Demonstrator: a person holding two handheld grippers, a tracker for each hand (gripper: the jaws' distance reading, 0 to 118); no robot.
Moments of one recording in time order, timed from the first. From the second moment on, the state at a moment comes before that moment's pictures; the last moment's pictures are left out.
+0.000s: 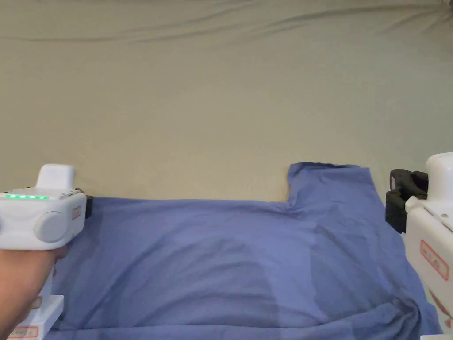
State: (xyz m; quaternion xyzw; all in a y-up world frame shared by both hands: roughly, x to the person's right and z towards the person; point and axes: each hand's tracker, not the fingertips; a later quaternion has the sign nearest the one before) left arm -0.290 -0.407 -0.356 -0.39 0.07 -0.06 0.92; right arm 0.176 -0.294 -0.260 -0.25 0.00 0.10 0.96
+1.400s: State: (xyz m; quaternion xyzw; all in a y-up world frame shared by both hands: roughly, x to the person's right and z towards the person) left arm -0.290 -0.296 -0.204 -0.32 0.07 -0.09 0.94; right arm 0.257 -0.295 -0.312 -0.48 0.06 0.03 0.87
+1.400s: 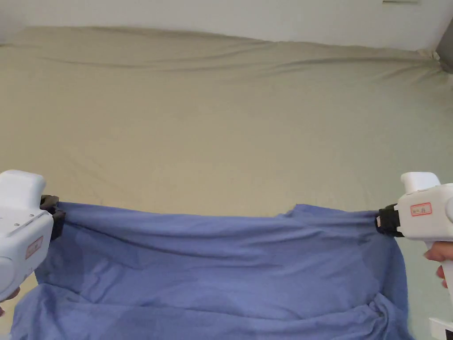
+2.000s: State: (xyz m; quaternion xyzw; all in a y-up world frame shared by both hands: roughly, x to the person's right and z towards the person) left arm -0.308 -0.351 -0.099 -0.44 0.03 -0.13 0.89; right arm 0.271 -0.319 -0.173 -0.58 0.11 0.07 0.80
